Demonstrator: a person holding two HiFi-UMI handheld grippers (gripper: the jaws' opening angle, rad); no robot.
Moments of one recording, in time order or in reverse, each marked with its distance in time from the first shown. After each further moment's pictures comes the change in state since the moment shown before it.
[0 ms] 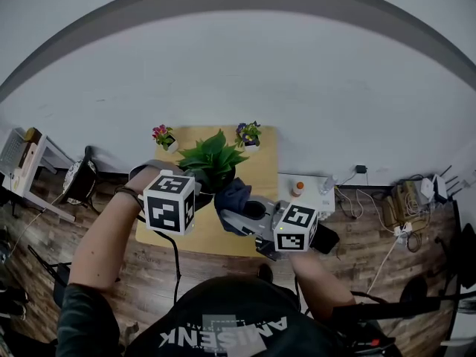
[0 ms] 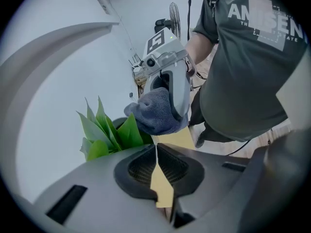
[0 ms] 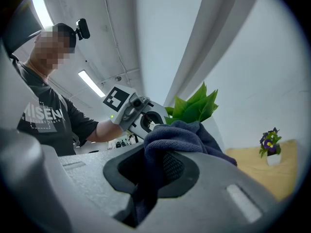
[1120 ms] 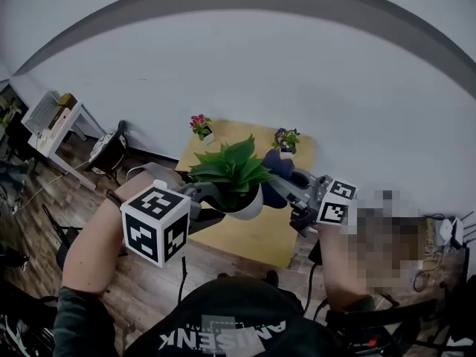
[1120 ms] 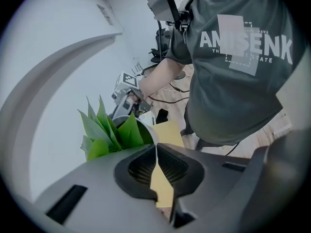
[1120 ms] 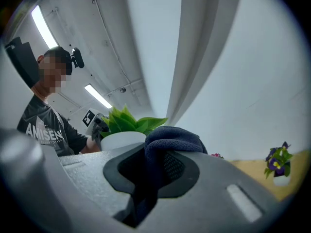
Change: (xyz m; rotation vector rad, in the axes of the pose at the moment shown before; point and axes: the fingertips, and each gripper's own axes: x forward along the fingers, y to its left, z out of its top) left arm -0.064 -0.030 0.025 -0.028 -0.066 0.035; right arm -0.020 -0.086 0.062 0.034 -0.098 0.134
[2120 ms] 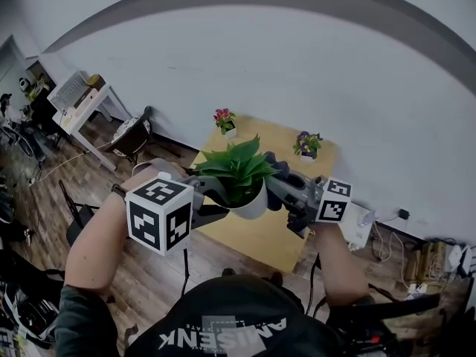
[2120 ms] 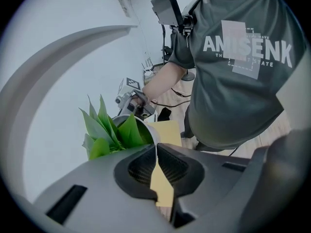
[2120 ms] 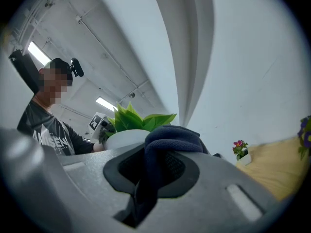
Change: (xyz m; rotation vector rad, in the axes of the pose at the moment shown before) left arm 0.008 0.005 -0.002 -0.172 0.038 -0.001; right arm 0.022 -0.002 -0.017 0.158 0.002 0.228
